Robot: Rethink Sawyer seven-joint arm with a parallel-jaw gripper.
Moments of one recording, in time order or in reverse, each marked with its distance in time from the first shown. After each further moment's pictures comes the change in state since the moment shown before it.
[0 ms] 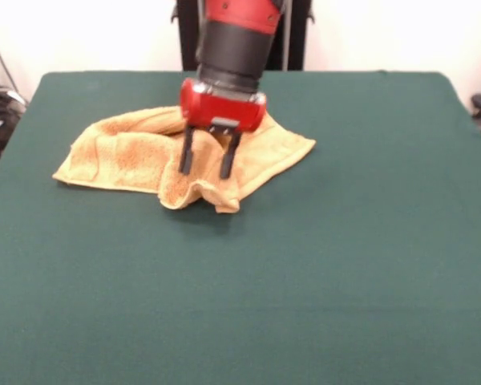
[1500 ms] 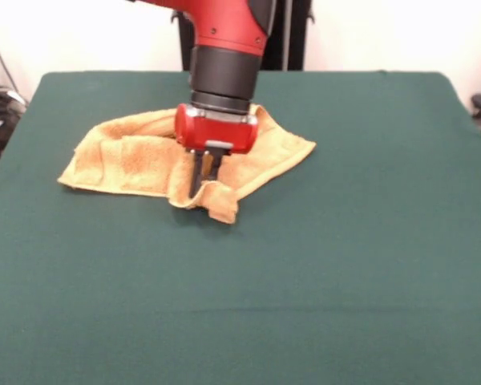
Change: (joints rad) arm -0.111 0.080 0.074 -0.034 -0.058 -0.131 0.000
